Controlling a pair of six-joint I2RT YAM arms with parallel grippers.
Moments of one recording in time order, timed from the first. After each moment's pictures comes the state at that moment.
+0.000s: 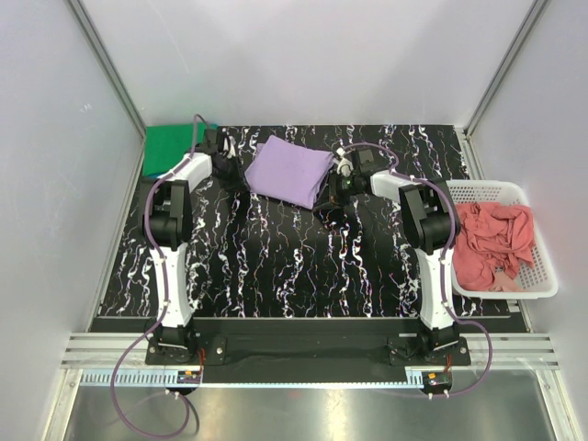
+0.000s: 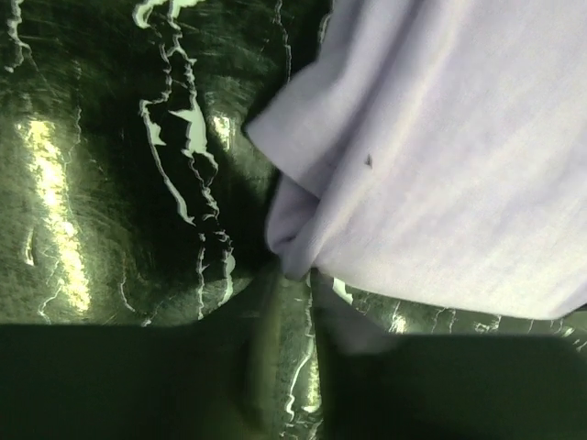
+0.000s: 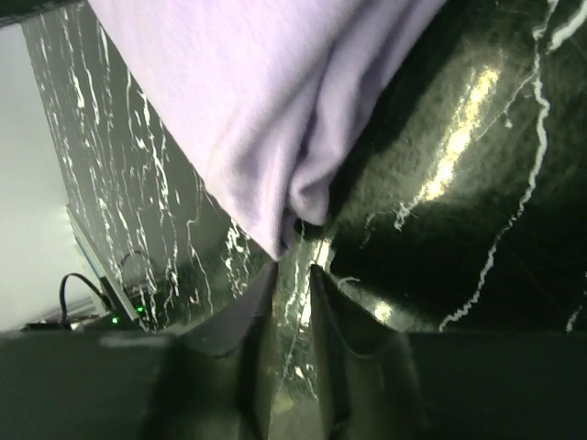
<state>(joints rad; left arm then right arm) -0.10 2.25 1.73 -0.55 0.30 -0.35 0.30 2.25 1.53 -0.20 -0.72 0.46</state>
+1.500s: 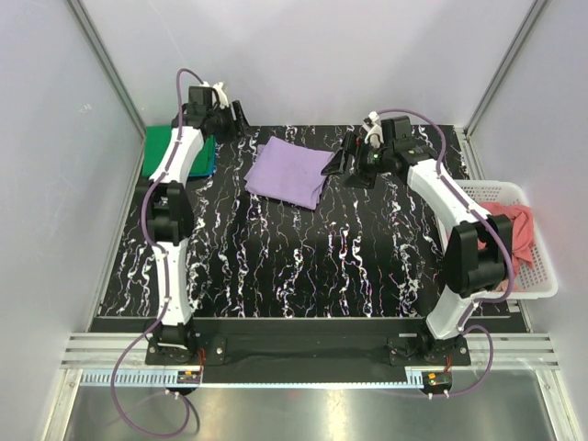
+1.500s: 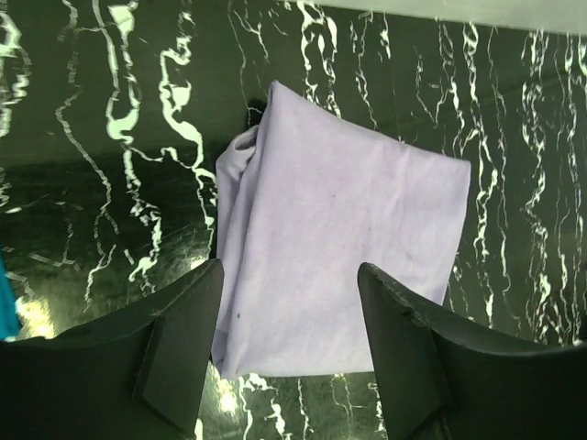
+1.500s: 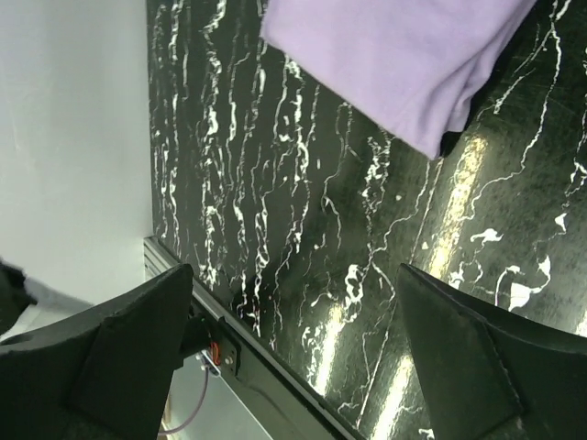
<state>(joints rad) -0.07 2.32 2.23 -0.59 0.40 -0.33 0.26 1.78 1.50 -0.47 -0.61 0.58</state>
